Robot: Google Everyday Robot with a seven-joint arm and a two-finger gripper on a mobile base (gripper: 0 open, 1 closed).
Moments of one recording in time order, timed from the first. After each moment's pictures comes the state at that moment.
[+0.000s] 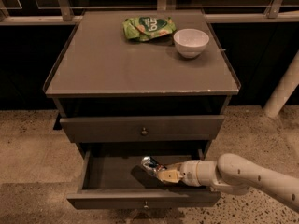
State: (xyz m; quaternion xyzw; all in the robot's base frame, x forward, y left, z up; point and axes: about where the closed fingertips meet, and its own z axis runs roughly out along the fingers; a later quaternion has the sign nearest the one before) arm 0.497 -0.086 0.486 -0.23 0.85 0.36 0.30
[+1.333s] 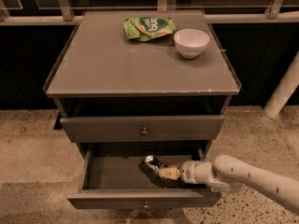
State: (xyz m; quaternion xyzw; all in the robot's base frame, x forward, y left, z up) arm 0.531 -0.096 0.424 -0.17 0.87 0.38 0.28
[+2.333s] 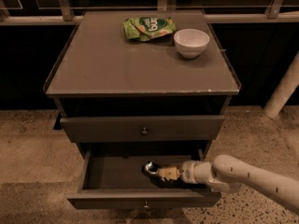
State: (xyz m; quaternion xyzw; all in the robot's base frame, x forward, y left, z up) arm 0.531 -0.096 0.424 -0.17 0.87 0.38 0.28
